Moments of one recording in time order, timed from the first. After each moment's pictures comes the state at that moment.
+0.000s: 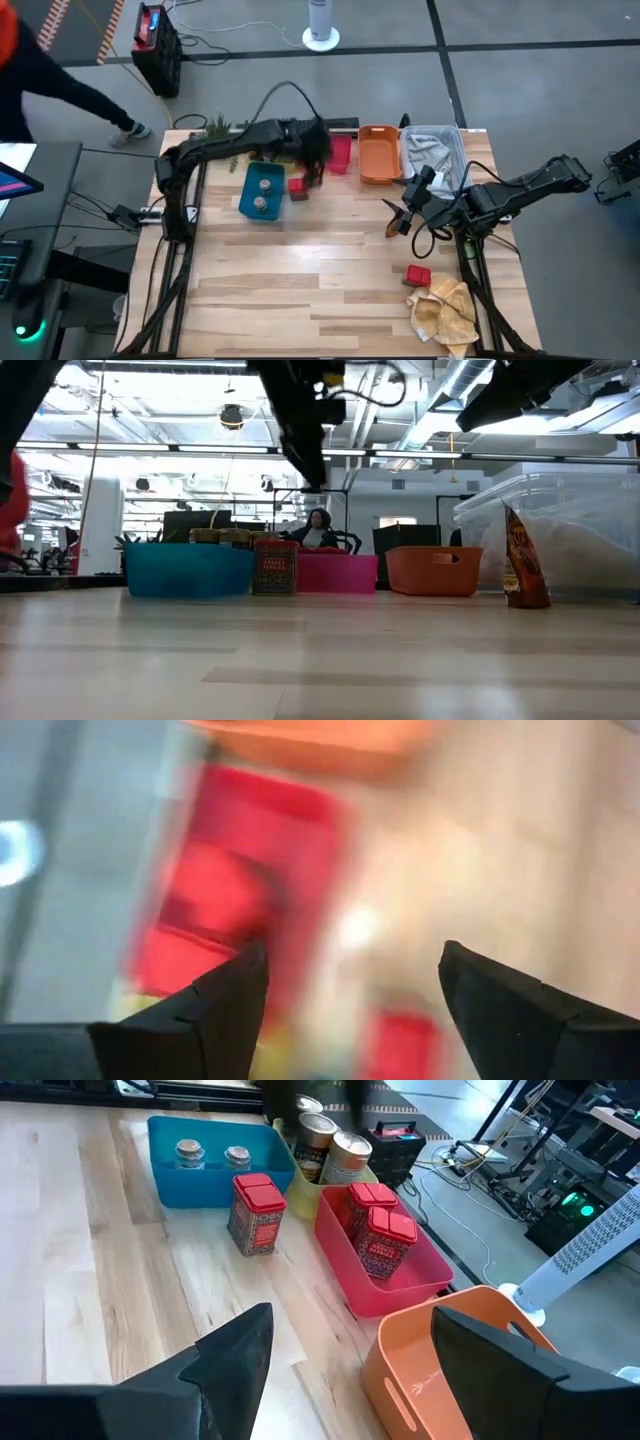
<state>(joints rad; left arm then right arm) 0.32 1.88 1.83 -0.95 -0.14 0.19 0.32 0.93 0.78 -0.50 0.84 0.21</state>
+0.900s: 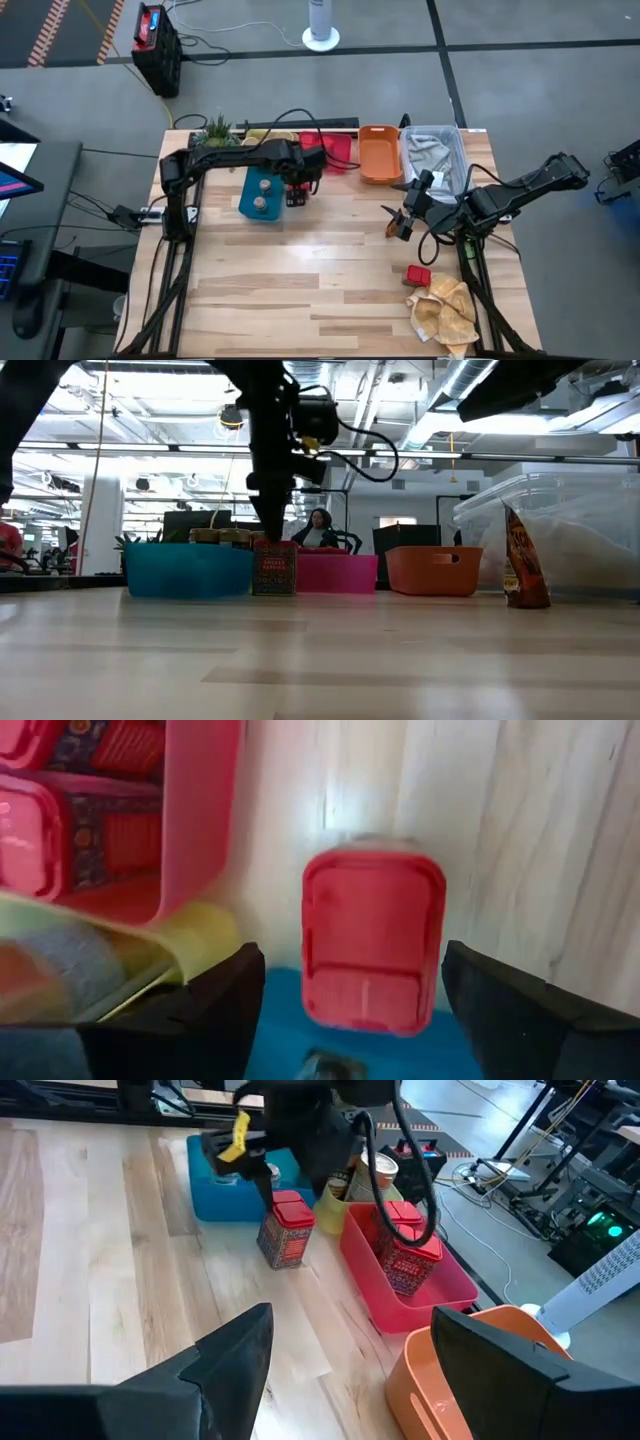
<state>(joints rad) 0.29 1.91 1.60 -1.01 -0.20 0.24 0.38 0.93 0.78 -0.46 0.84 0.20</state>
